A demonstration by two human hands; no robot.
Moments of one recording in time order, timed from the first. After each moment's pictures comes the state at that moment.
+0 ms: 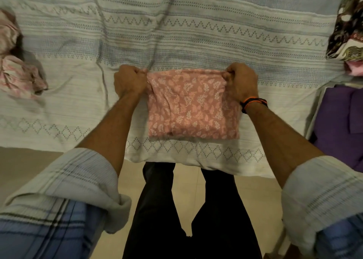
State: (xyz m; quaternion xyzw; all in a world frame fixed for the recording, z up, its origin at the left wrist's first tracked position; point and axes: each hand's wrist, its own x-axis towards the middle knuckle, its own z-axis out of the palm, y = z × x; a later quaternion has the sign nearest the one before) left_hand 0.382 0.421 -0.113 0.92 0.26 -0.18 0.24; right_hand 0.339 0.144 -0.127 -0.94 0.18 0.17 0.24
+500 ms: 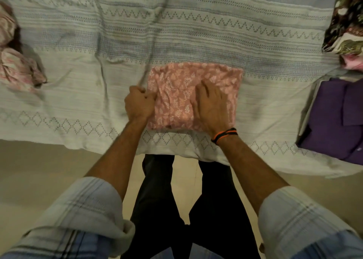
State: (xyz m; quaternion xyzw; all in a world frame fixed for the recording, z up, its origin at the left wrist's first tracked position) left_hand 0.309 0.413 -0.105 0.89 0.29 -0.22 0.28; right_hand 0.254 0.220 -0.124 -0.98 0.02 0.12 0.17
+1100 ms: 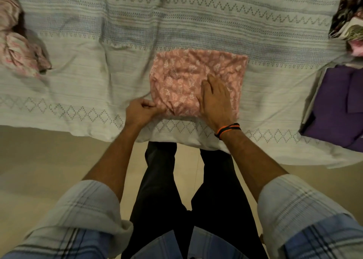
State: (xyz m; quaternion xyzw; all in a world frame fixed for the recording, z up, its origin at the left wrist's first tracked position) left_hand 0.255 0.450 -0.103 0.79 0.31 -0.35 0.40; right_hand 0.227 0.224 -0.129 -0.98 0.02 0.15 0.16
